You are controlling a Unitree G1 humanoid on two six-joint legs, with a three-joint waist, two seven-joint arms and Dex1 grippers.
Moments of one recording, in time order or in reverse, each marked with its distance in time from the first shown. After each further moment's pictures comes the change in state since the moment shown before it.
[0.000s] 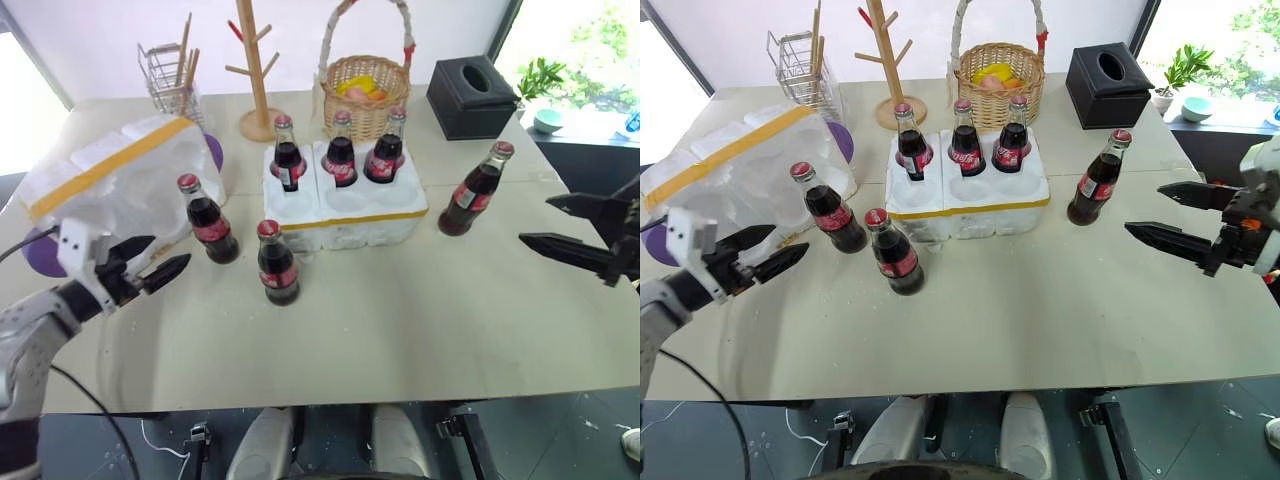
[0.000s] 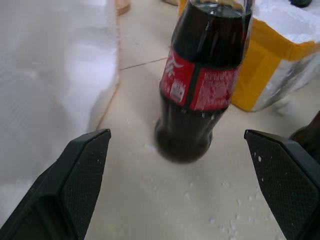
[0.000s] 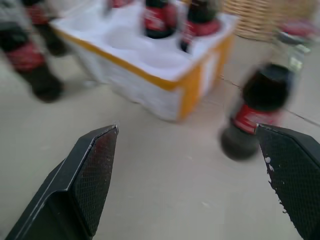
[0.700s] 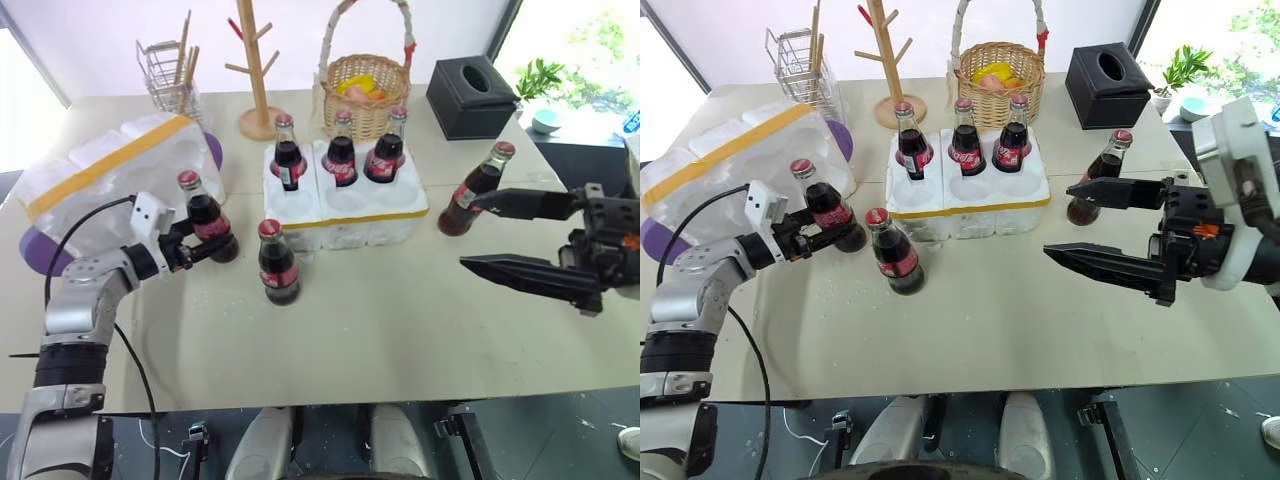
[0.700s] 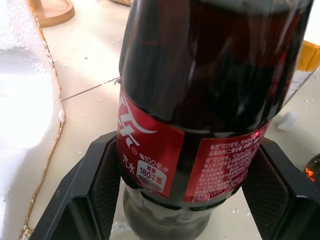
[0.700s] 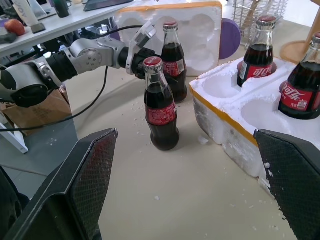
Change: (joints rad) left arm -0.289 -0.101 -0.211 0.330 0.176 -0.165 -0.134; right arm -0.125 -0.009 0.067 -0.224 0.528 0.090 -0.336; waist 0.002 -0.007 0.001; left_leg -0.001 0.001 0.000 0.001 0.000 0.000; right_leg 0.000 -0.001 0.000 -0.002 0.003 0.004
